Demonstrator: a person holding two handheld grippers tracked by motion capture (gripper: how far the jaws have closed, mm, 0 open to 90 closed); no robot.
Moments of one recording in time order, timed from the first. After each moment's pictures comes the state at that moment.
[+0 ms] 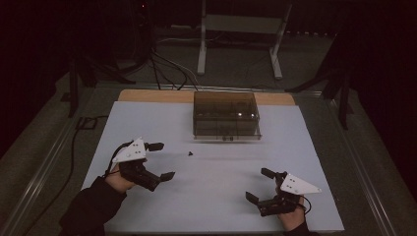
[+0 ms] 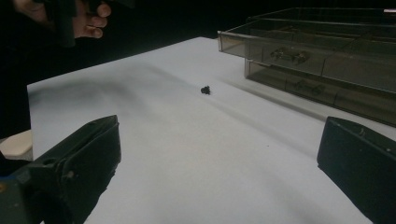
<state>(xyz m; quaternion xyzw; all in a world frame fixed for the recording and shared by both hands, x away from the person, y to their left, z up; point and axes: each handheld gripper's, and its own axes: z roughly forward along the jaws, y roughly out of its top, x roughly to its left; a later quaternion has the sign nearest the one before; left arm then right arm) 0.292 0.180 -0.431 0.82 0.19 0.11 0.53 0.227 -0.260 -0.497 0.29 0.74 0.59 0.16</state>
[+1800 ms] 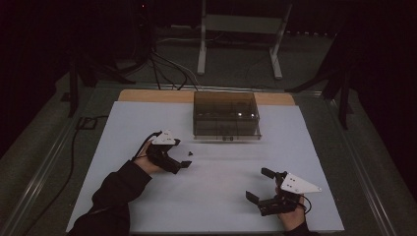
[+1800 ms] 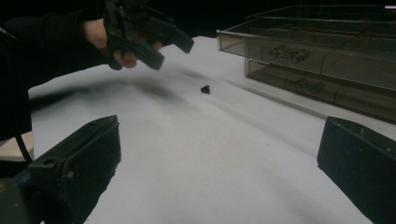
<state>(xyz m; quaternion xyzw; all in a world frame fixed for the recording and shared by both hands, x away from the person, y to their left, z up) 0.360 0.133 -0.488 0.87 0.23 0.08 0.43 0.228 -0.260 -0.497 0.30 0.74 0.59 0.15</state>
